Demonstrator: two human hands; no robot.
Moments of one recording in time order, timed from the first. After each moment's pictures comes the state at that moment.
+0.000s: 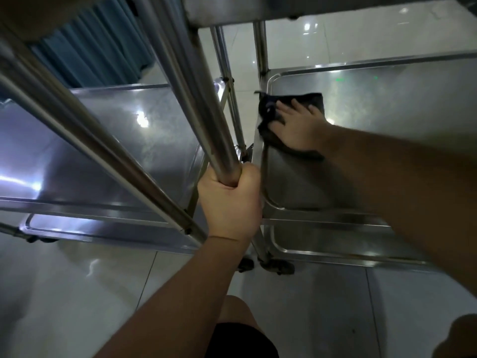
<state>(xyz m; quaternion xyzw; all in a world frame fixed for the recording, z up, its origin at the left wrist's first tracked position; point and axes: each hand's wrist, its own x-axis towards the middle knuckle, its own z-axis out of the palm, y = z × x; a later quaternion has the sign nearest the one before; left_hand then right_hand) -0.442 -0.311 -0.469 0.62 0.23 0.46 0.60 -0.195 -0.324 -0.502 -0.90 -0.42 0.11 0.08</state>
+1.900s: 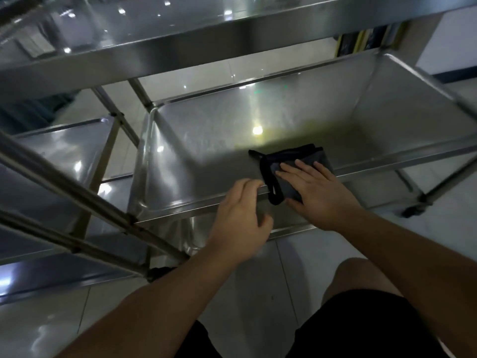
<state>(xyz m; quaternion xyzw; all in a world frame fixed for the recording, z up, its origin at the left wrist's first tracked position) -0.400 -0.529 -0.490 0.95 0.03 0.12 0.28 -0.269 -0.720 -0.517 -0.92 -0.38 0.00 0.08</state>
